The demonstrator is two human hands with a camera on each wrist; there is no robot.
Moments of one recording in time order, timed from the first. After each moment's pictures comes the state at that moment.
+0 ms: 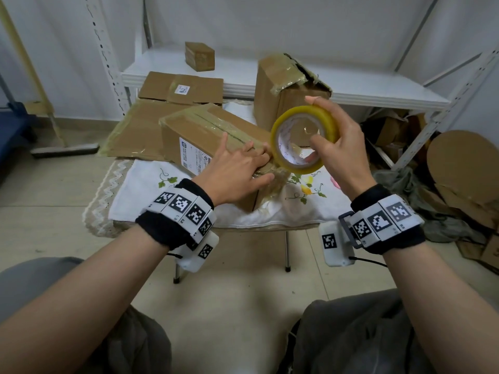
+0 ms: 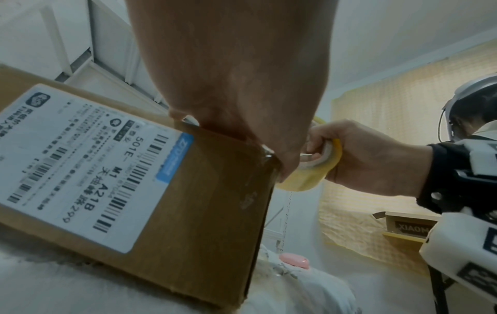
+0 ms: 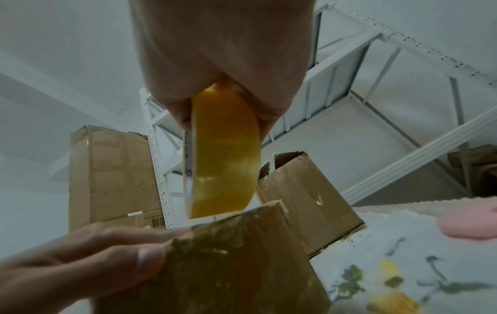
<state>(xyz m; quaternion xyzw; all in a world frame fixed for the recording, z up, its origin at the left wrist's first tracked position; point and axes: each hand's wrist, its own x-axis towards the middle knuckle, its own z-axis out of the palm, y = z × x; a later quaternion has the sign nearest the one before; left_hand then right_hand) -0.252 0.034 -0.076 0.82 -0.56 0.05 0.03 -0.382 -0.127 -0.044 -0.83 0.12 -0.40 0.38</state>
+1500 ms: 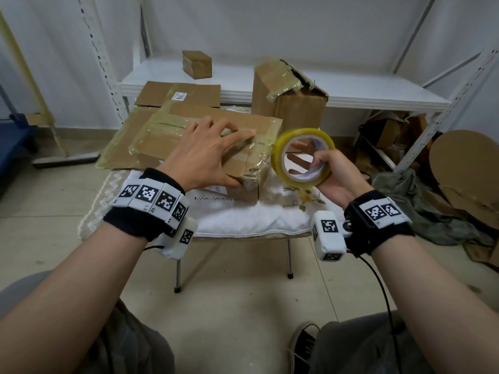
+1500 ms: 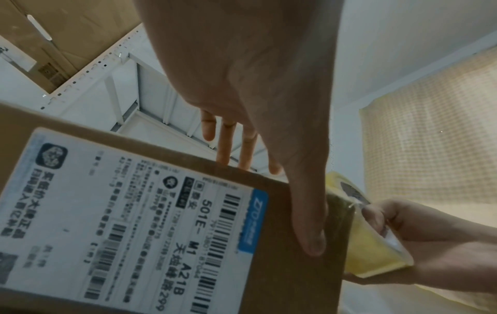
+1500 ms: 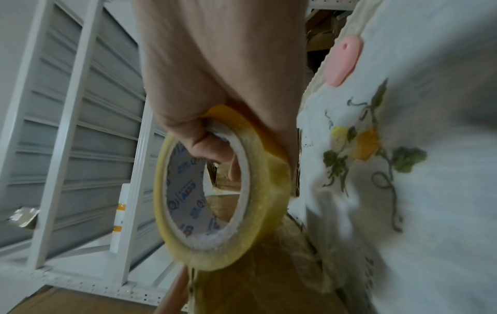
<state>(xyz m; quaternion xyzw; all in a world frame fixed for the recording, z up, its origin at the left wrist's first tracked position) -0.203 0.051 -0.054 0.84 -0.53 0.15 0.02 -0.364 -0.162 -0.072 -0.52 0.20 -0.19 0.81</state>
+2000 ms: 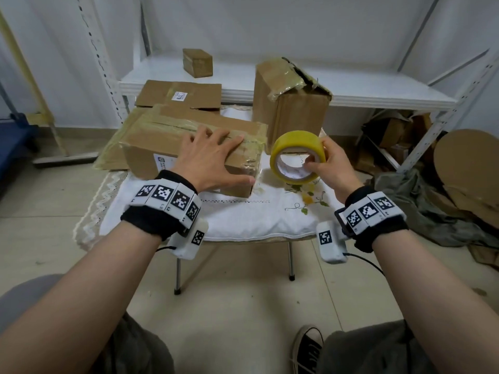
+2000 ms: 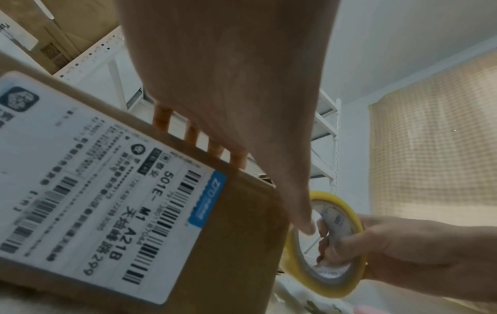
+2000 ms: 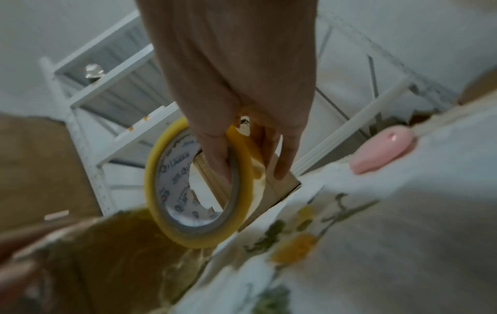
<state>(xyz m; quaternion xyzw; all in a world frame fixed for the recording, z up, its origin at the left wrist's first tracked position) -0.193 0.029 -0.076 0.89 -0.45 0.10 0.00 -0.347 -0.195 -0.099 -0.80 0.27 -0.26 0.48</state>
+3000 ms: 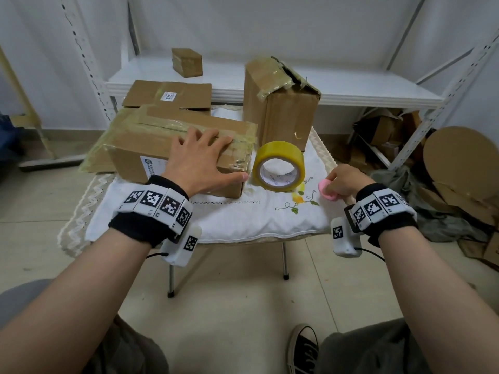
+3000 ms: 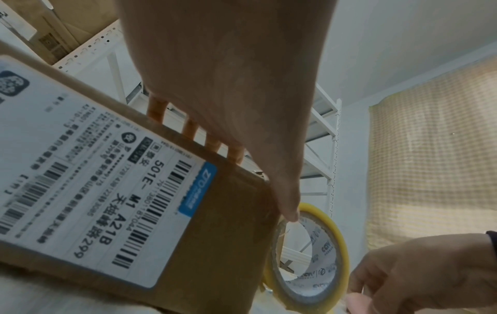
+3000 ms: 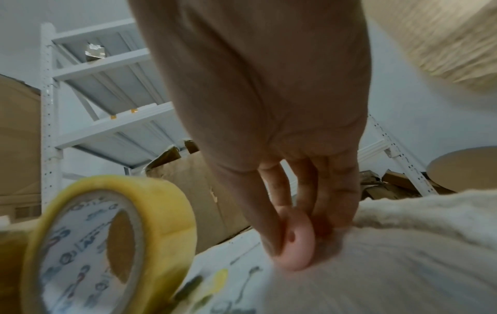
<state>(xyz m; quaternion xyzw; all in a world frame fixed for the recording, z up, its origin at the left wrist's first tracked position) -0.199 0.024 -0.079 0.90 -0.43 0.10 0.03 -0.373 -0.234 -0.096 -0.87 0.45 0.05 0.20</state>
